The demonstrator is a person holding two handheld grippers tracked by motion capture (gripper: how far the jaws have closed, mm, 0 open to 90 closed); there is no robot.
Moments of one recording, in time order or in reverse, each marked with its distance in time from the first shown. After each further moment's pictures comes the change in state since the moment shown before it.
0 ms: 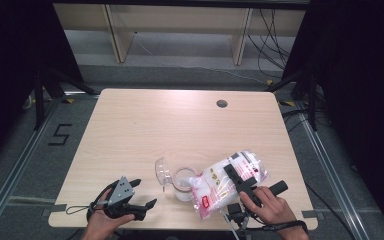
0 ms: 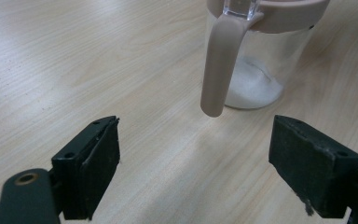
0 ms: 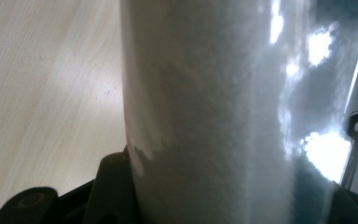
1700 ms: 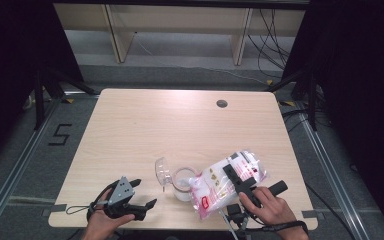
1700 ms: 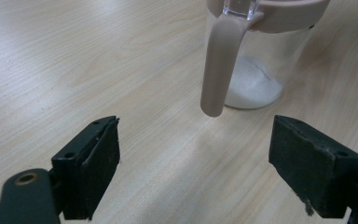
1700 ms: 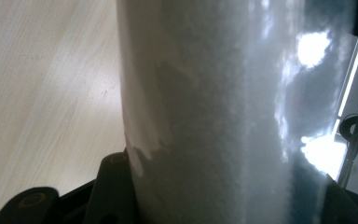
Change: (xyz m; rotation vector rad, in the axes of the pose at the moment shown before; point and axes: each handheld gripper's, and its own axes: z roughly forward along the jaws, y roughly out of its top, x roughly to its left) left arm 0.000 0.000 0.000 0.000 0.001 0.001; right arm -0.001 0.002 -0.001 -0.001 -0.014 -0.011
